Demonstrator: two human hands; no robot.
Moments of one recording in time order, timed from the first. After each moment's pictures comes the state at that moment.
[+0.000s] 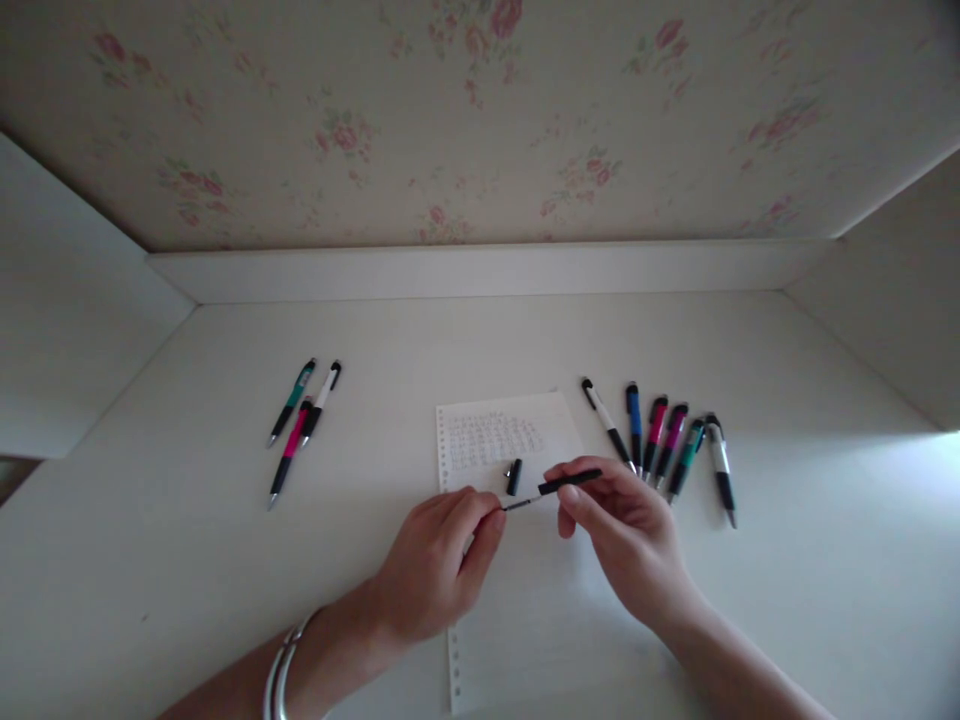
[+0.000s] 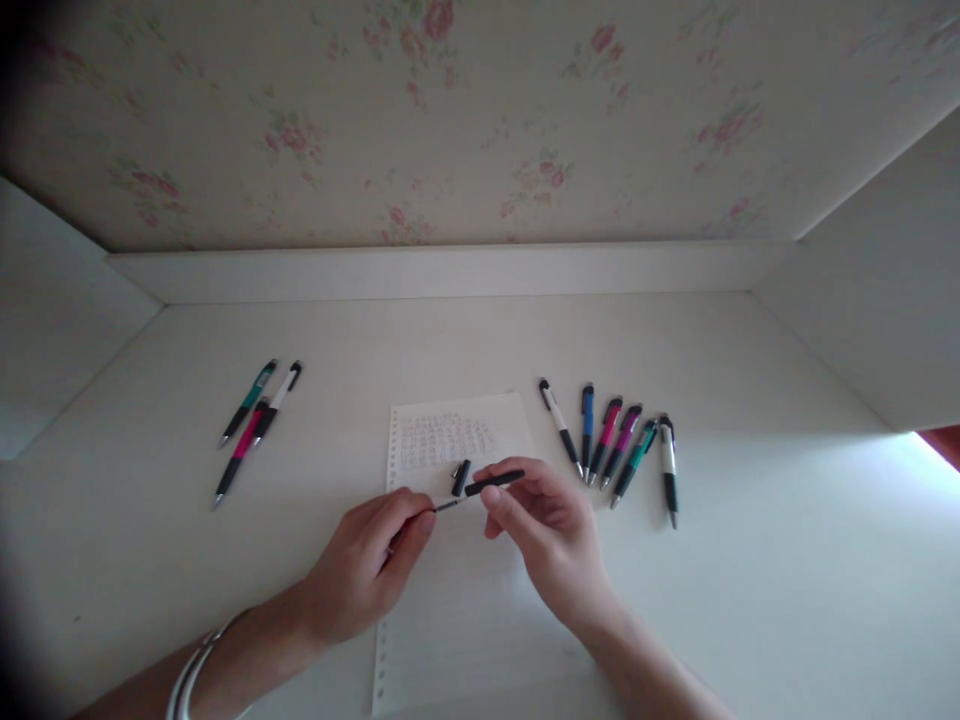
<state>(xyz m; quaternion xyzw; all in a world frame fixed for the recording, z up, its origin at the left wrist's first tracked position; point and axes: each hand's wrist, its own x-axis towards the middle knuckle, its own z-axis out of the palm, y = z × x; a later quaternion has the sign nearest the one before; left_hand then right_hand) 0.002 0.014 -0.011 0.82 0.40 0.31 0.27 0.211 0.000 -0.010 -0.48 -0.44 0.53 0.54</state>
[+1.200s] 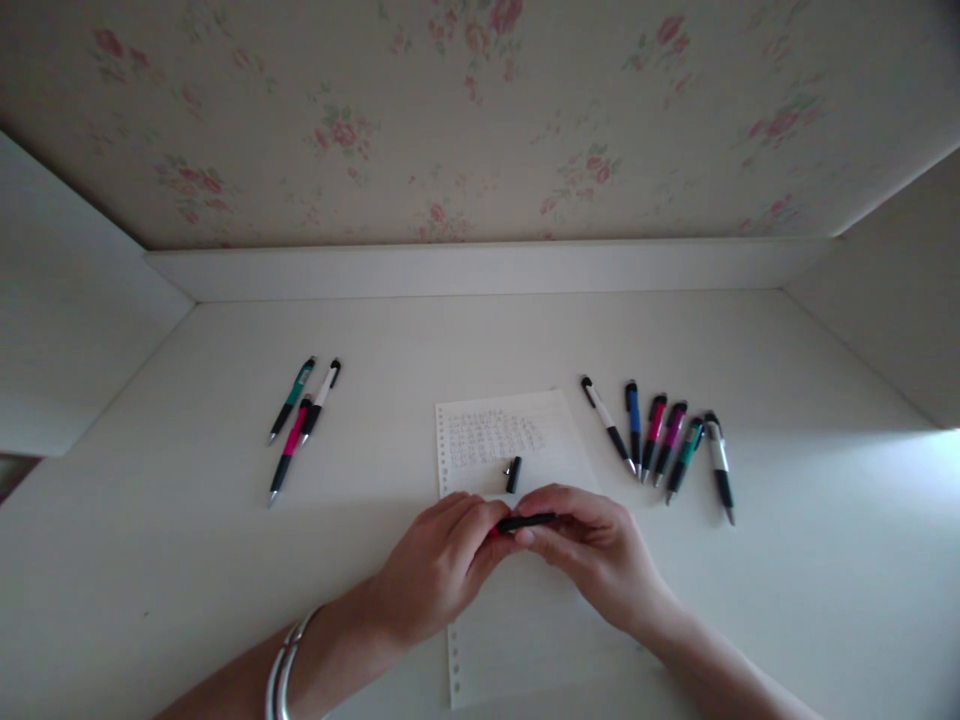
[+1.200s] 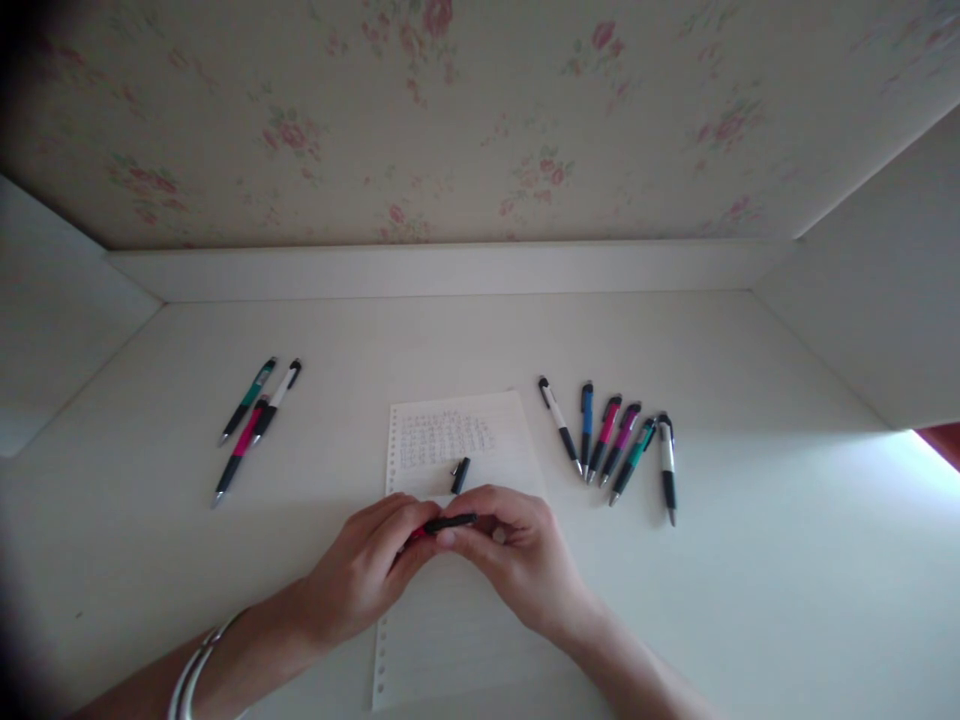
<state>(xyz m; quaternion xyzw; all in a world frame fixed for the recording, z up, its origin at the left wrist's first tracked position) 0.000 0.012 -0.015 0.85 0.34 0.32 0.25 0.197 -0.005 -0.007 -0.48 -0.51 0.55 0.45</state>
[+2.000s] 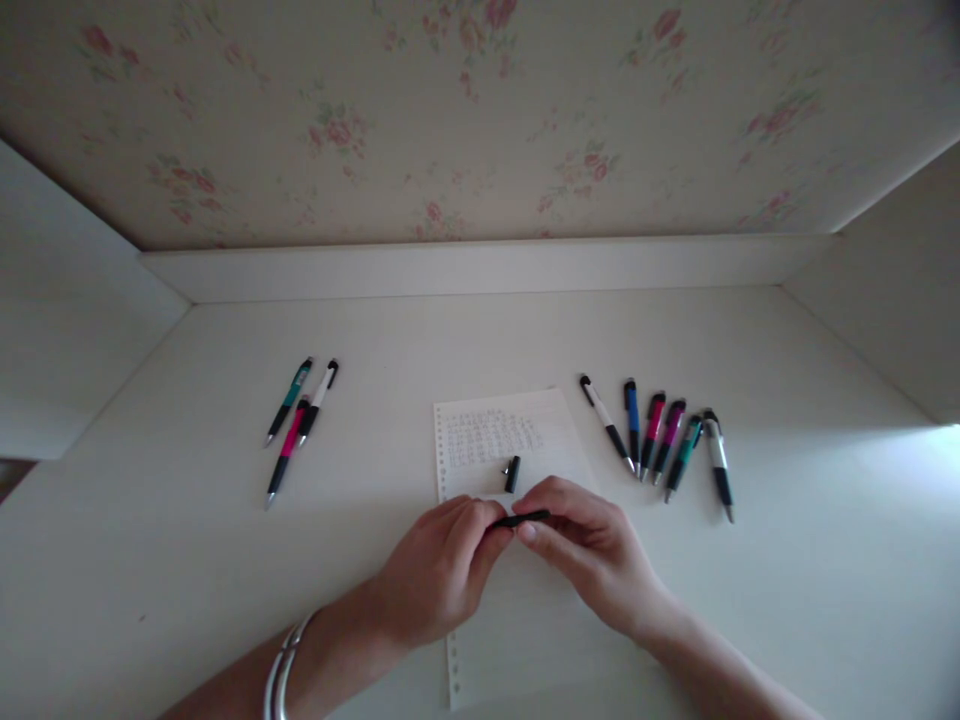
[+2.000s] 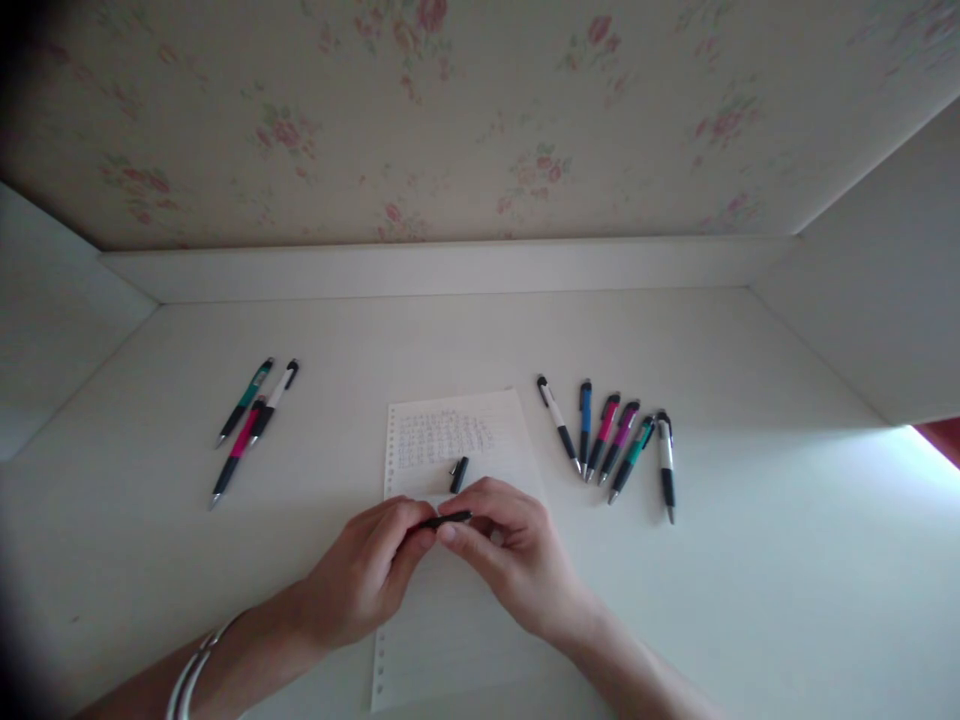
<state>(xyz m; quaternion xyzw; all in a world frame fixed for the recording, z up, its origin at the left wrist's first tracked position) -0.001 0.009 -0.017 0.84 0.35 0.31 0.28 0.198 -0.003 -0.005 -0.47 -0.57 0.51 0.43</state>
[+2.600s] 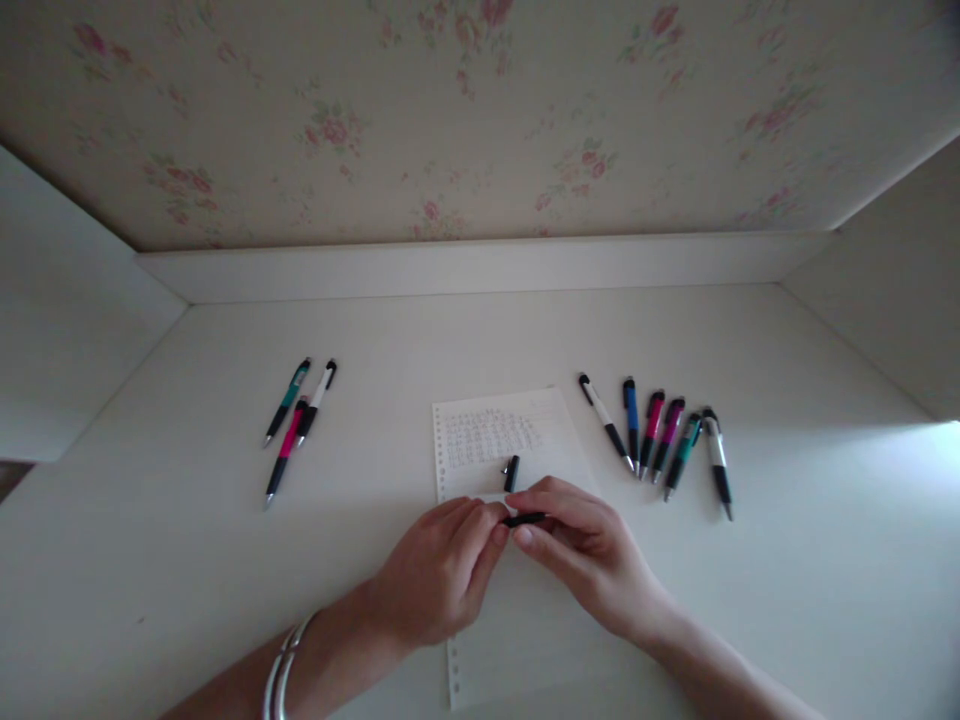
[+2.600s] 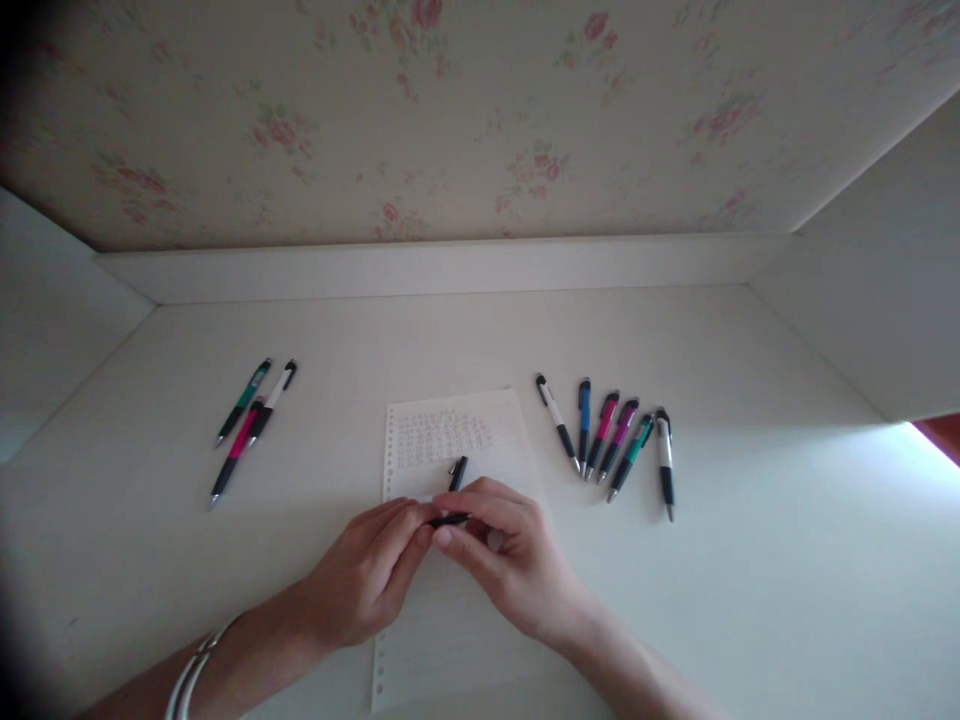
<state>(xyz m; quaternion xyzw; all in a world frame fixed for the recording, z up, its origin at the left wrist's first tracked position) 0.001 0.010 -0.015 0.86 0.33 0.27 0.28 0.197 -0.004 -0.003 -0.46 -0.59 0.51 0.43</state>
